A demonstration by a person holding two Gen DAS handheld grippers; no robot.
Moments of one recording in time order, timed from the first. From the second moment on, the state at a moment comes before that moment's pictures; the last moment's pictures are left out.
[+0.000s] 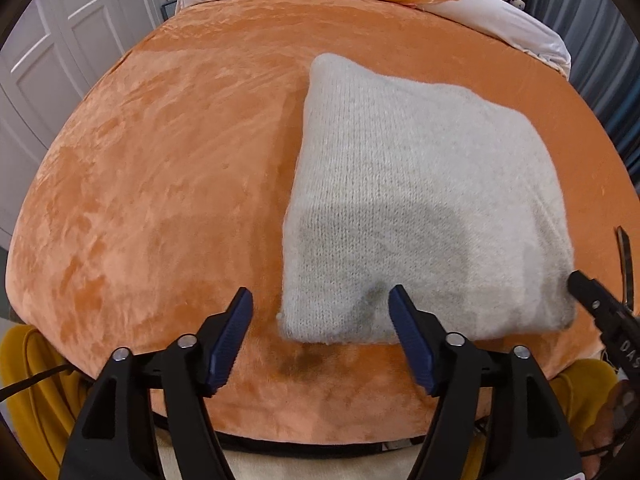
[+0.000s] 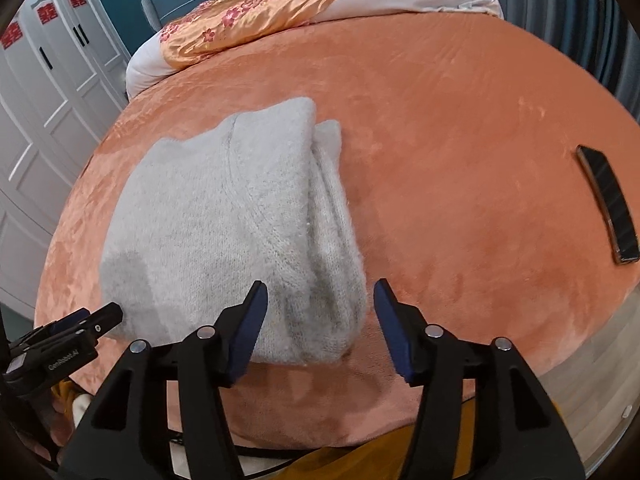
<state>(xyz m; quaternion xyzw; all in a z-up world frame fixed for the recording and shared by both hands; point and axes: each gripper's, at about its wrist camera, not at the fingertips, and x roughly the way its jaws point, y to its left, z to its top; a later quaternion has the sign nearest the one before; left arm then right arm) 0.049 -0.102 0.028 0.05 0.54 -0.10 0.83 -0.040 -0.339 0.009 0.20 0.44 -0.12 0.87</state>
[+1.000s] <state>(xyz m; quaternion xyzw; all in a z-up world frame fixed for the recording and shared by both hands) 0.108 -0.127 -0.007 -0.03 0.56 -0.15 0.81 0.012 -0.365 -0.041 0.29 0.47 -0.04 0.83</state>
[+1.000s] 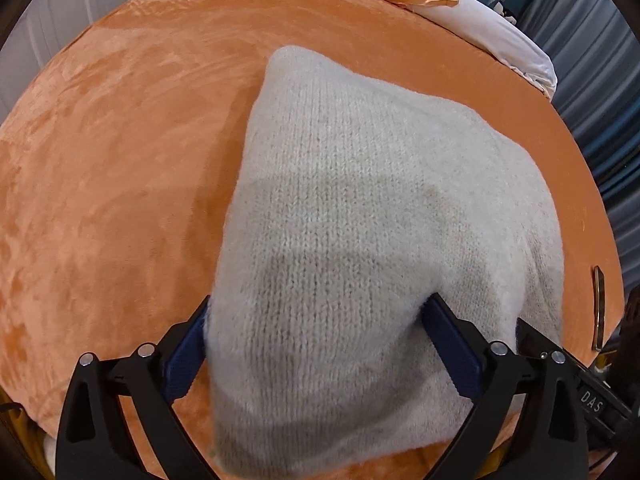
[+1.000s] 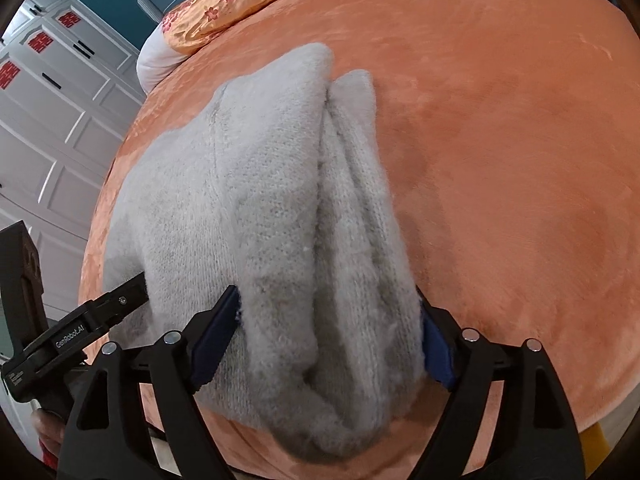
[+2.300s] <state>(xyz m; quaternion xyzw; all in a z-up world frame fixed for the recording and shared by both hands) 0.074 -0.099 0.003 -0.05 0.61 -0.22 0.76 -0.033 -0.379 -0.050 0.42 0.46 -0.02 0.78</state>
